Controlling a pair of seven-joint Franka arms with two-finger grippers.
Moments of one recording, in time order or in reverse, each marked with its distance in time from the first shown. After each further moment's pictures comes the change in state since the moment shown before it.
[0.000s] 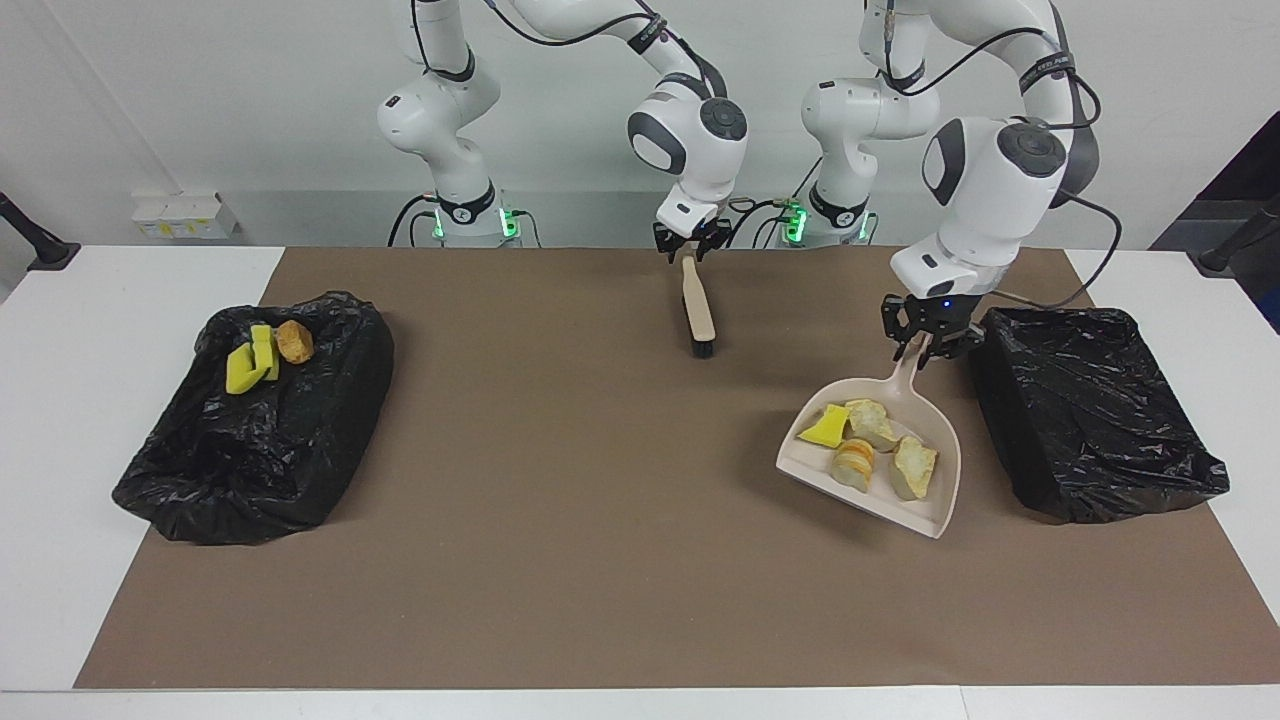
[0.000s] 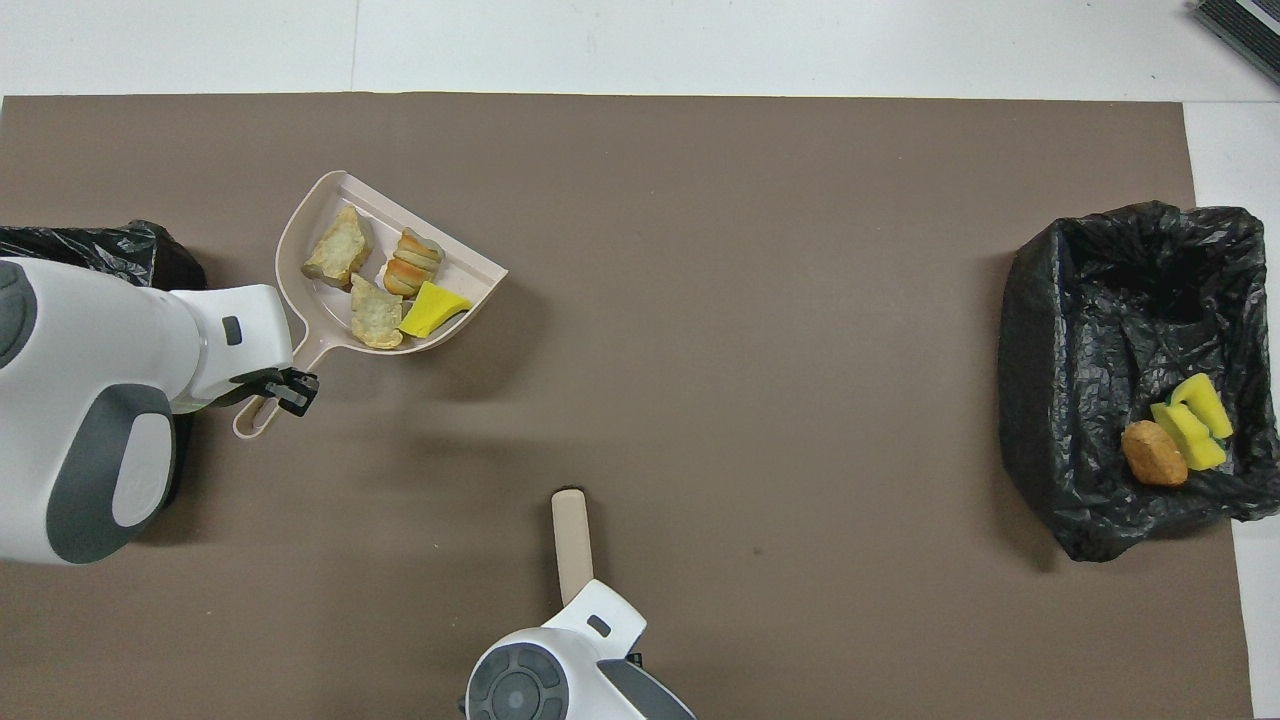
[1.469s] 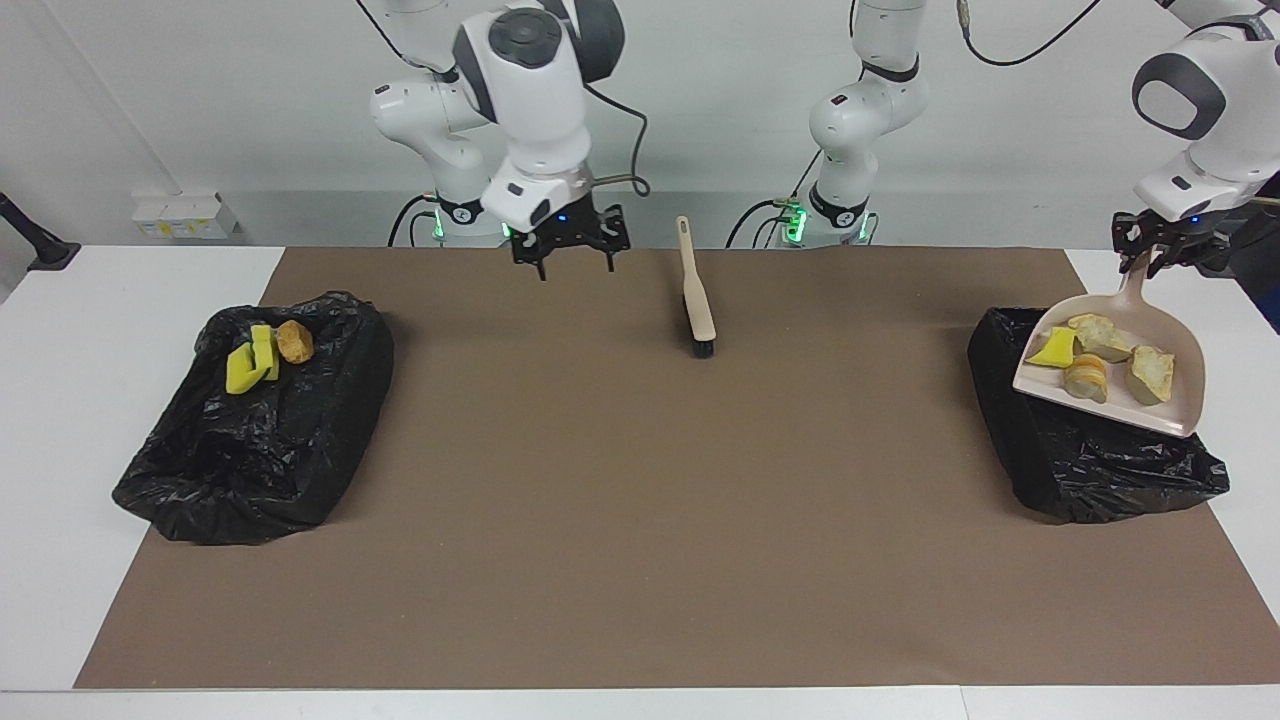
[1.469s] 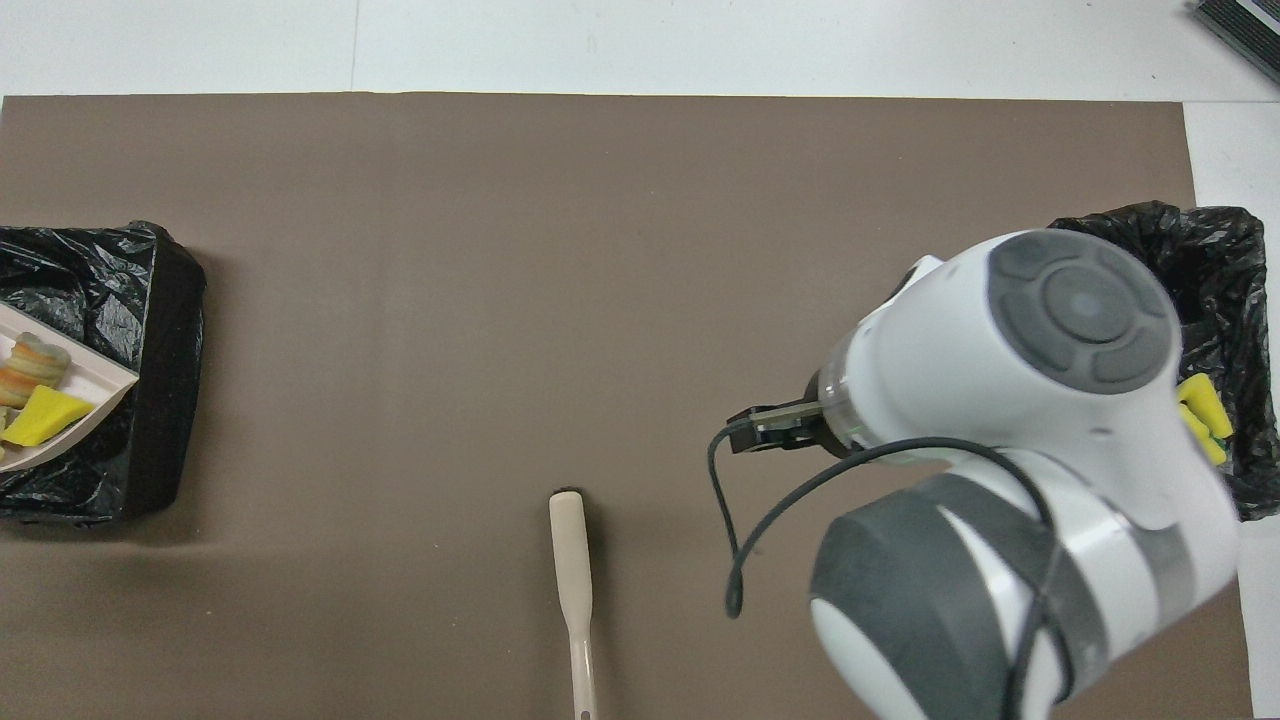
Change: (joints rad) left arm 0.496 -0.074 0.071 0.060 0.306 -0.179 0.512; right arm -0.570 -0.151 -0.034 0.369 -0.015 -0.413 -0.568
